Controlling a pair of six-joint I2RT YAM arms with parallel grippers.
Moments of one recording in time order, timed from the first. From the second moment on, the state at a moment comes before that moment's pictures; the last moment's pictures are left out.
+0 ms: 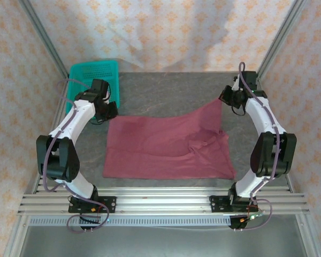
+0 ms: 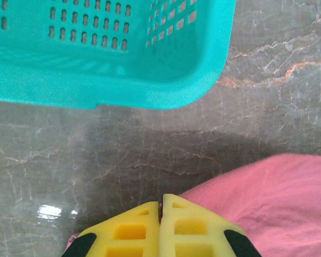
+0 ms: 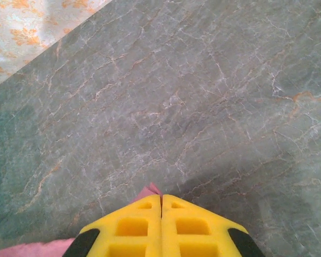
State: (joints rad) left arm -0.07 1.62 1.34 -0.88 0.07 -0.46; right arm -0.06 1.65 1.37 -0.58 -0.31 0.43
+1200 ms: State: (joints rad) left arm -0.06 1.33 0.90 -0.88 0.05 -0.50; right arm -0.06 0.95 0.82 -0.76 -0.37 0.48
